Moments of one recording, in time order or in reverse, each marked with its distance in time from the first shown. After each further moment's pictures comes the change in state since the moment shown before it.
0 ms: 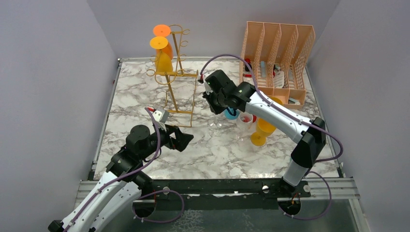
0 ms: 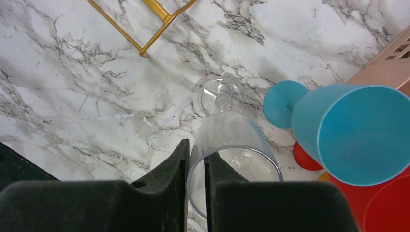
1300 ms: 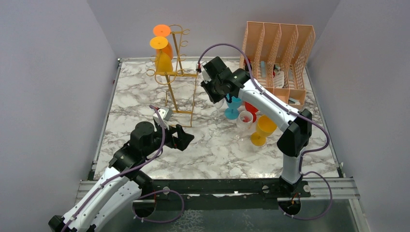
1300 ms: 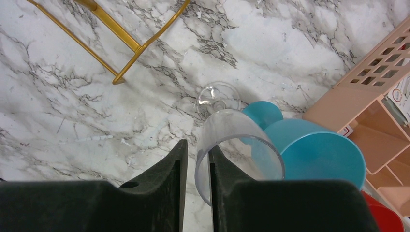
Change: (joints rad) left arm 0.000 0.071 0.020 -0.035 -0.005 0.001; right arm -0.068 0.185 0.266 -0.111 -0.014 -0.076
